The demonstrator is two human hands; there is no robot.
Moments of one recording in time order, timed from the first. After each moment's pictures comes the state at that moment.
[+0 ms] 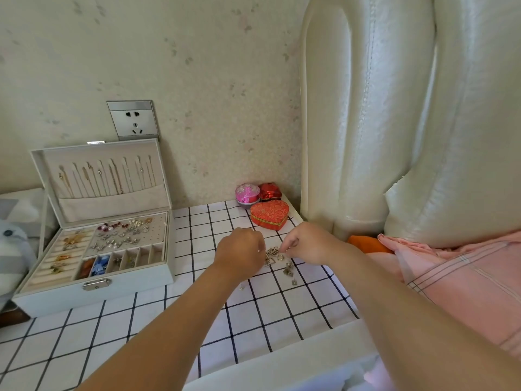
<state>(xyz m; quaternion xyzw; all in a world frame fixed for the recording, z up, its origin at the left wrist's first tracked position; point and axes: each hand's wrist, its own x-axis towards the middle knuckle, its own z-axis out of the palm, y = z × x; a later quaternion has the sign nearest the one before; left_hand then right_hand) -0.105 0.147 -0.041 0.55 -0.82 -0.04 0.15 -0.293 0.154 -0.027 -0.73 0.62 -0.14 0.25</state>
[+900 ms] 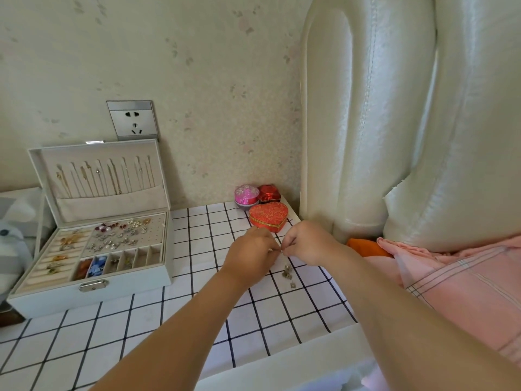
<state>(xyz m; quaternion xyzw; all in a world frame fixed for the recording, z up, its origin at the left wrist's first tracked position) -0.117 0.144 -0.055 0.44 -0.87 -0.04 0.22 -0.291 0.151 -0.025 -0.71 0.64 -0.16 0.23</state>
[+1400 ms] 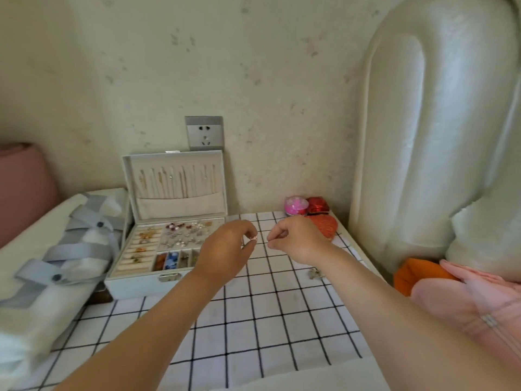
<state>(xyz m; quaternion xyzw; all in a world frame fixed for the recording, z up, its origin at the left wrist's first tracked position) 0.026 0.162 -0.012 0.54 -0.77 -0.04 0.33 -0.163 0.139 0.007 -0.73 0.57 -0.27 0.25</state>
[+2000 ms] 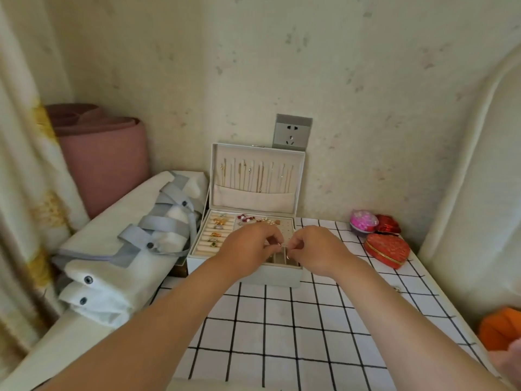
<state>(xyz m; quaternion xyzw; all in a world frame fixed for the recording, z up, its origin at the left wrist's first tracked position) 0.136 0.167 -0.011 0.55 -0.77 -0.12 0.29 -0.048 0.136 0.010 -0.81 0.55 -0.13 0.16</state>
